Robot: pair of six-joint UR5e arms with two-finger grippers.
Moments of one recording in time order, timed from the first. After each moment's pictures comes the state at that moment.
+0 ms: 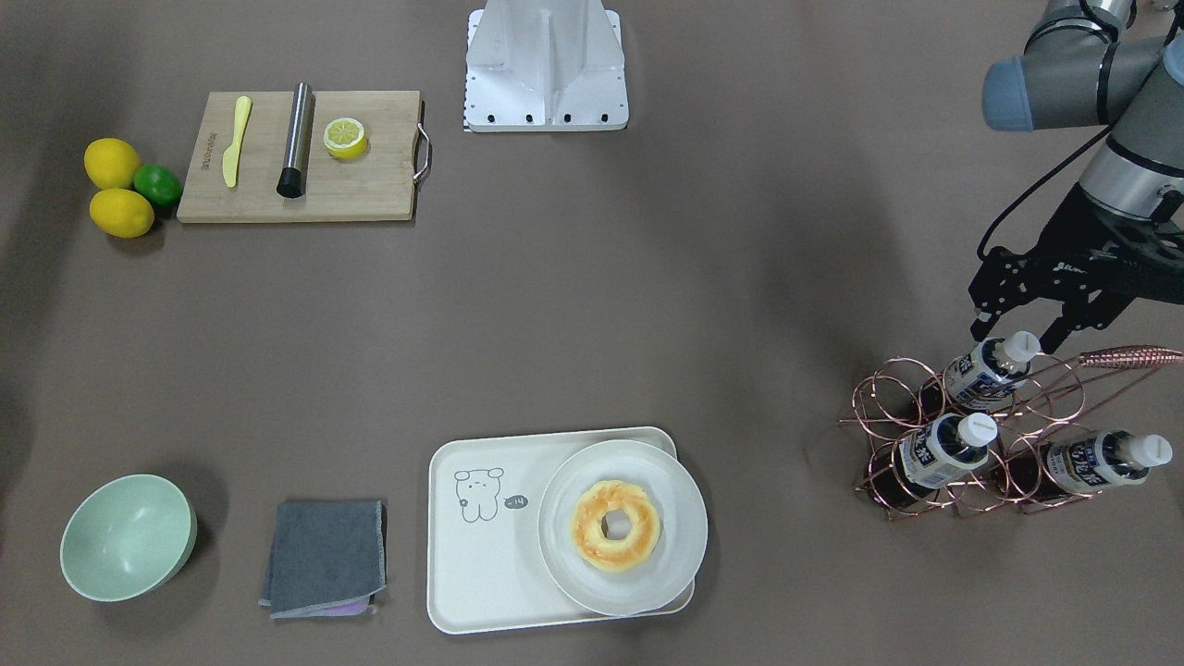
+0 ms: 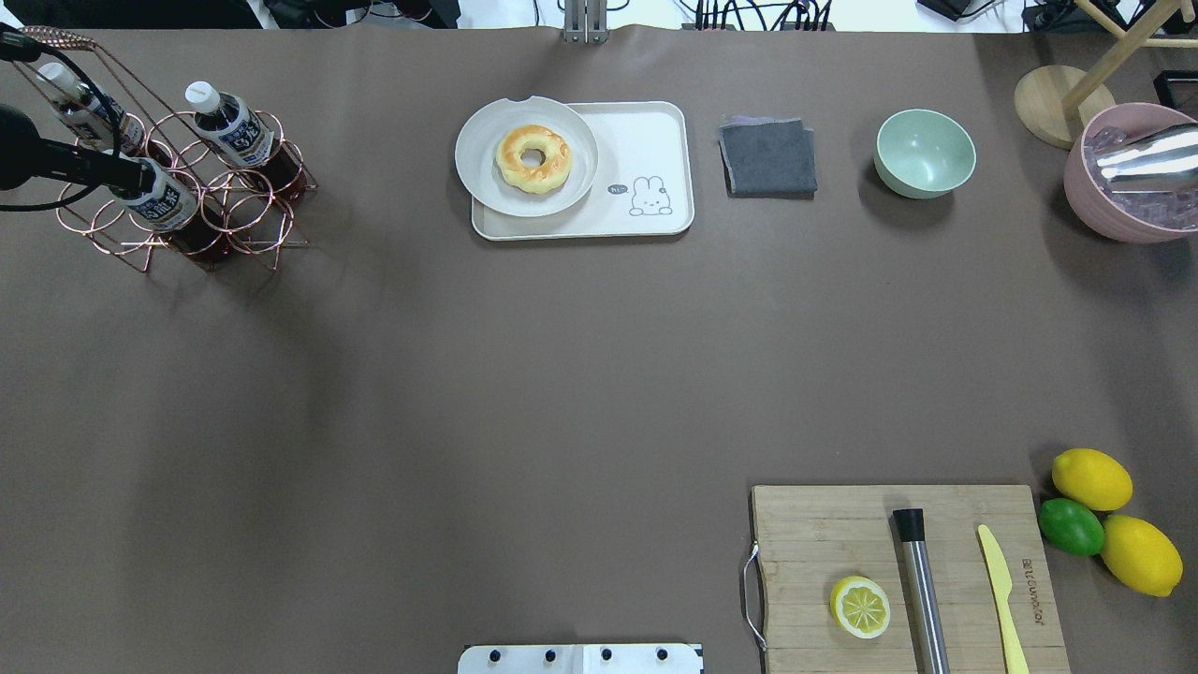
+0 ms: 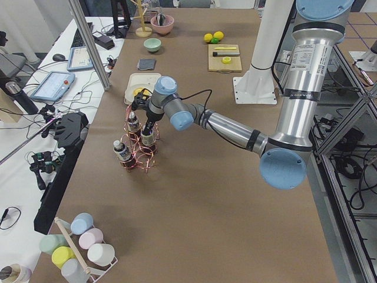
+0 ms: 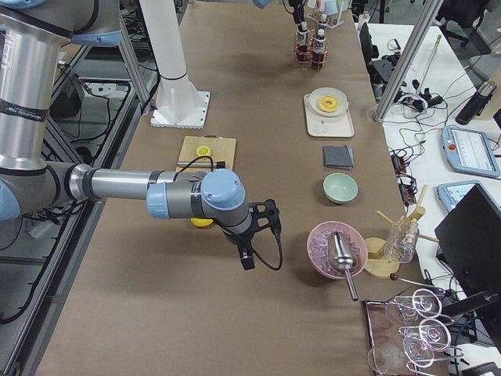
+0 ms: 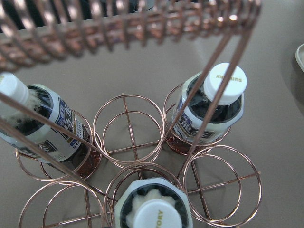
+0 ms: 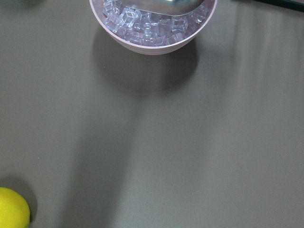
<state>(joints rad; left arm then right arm) -1.10 -1.72 -1.78 -2.09 -2.06 -0.66 1.69 -1.87 1.90 -1.48 2.37 -0.24</state>
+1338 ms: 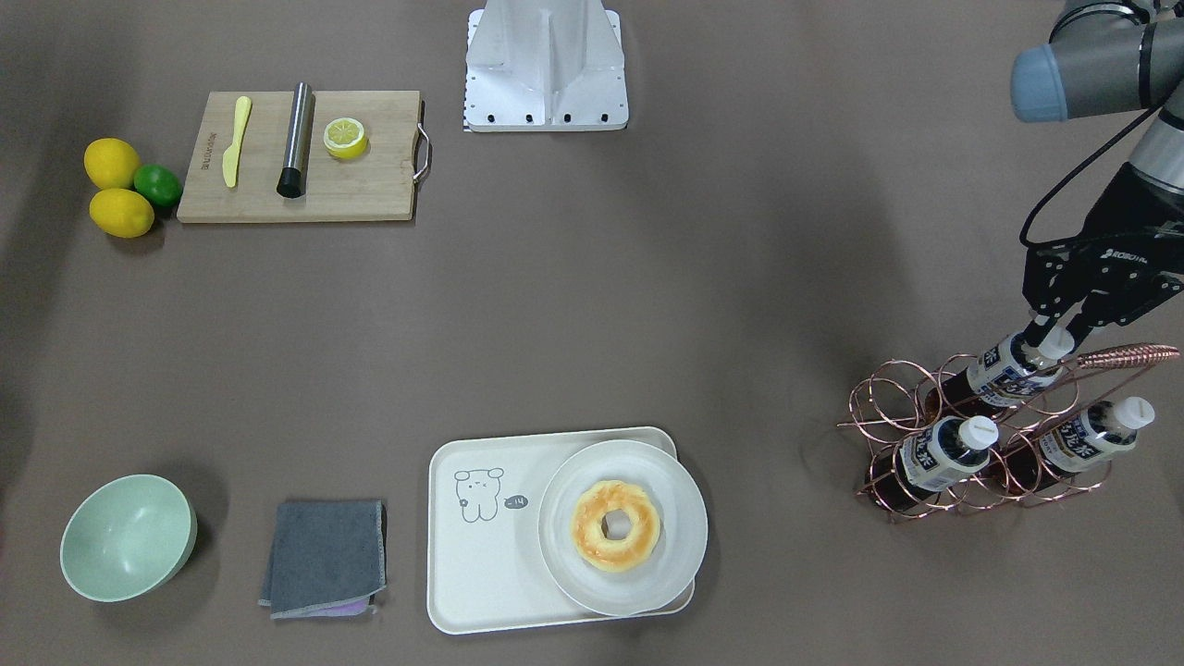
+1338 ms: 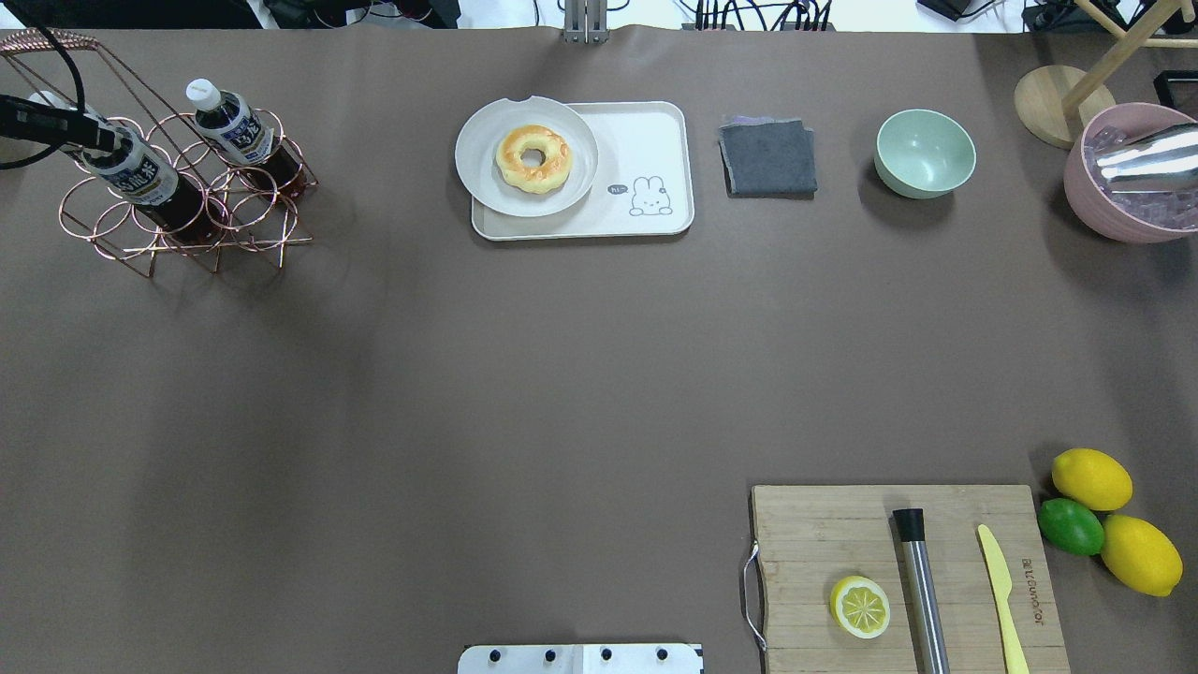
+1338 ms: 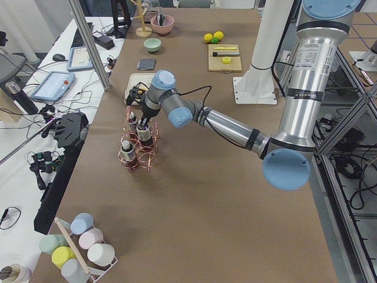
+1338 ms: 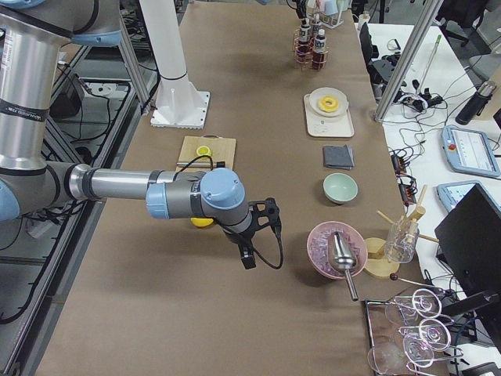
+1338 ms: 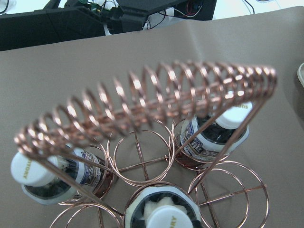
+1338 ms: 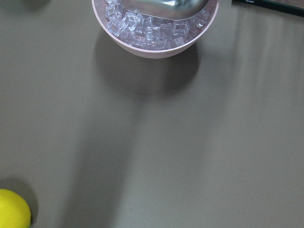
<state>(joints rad) -1.18 -1.73 -1.81 -2.08 -2.09 -0.65 1.69 -1.87 1.90 -1.46 2.37 -0.24</state>
